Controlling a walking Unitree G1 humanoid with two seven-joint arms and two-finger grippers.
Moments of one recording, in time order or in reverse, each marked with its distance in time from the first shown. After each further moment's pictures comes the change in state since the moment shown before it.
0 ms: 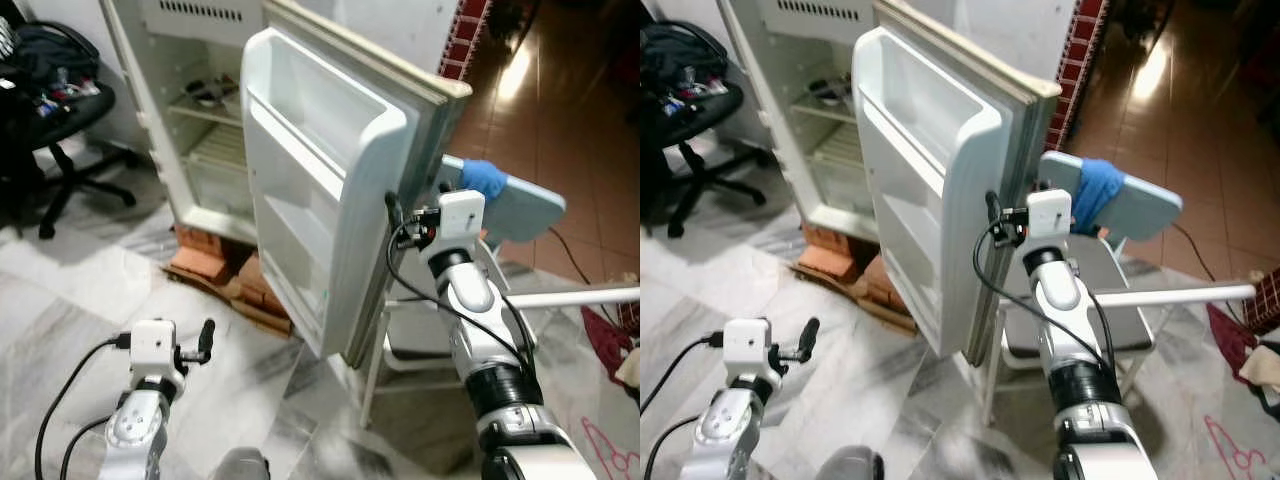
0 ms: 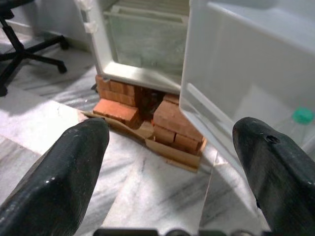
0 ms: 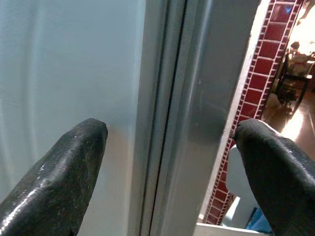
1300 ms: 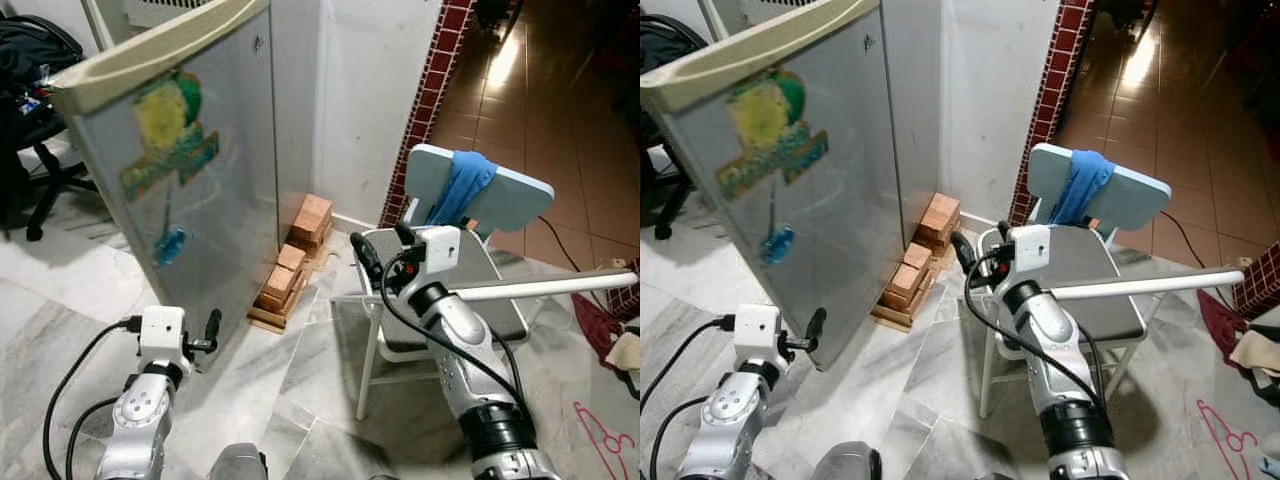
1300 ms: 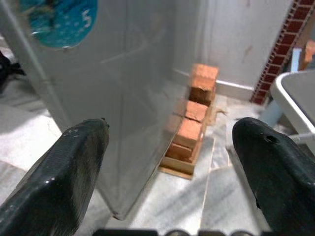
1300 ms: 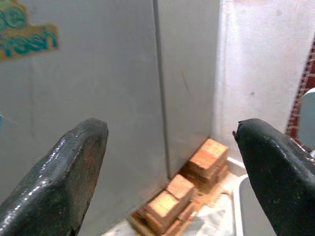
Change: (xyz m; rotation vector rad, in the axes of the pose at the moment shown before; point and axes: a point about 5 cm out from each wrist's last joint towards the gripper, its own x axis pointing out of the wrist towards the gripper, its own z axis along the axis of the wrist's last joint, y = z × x) left arm 0.018 -0.013 0.019 0.035 -0.028 -0.033; right arm -0.048 0.022 -0.030 0.210 0.137 0.181
